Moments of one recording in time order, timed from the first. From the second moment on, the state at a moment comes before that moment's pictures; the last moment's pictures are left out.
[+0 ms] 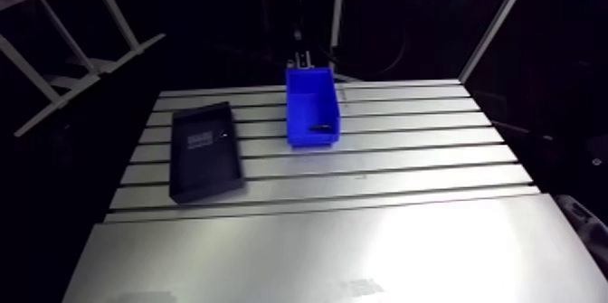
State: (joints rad) arm -0.10 -1.15 1.55 -1.91 -1.69 -3.19
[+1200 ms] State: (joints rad) arm -0.12 -1.00 1.57 -2.03 -1.71 -3.17
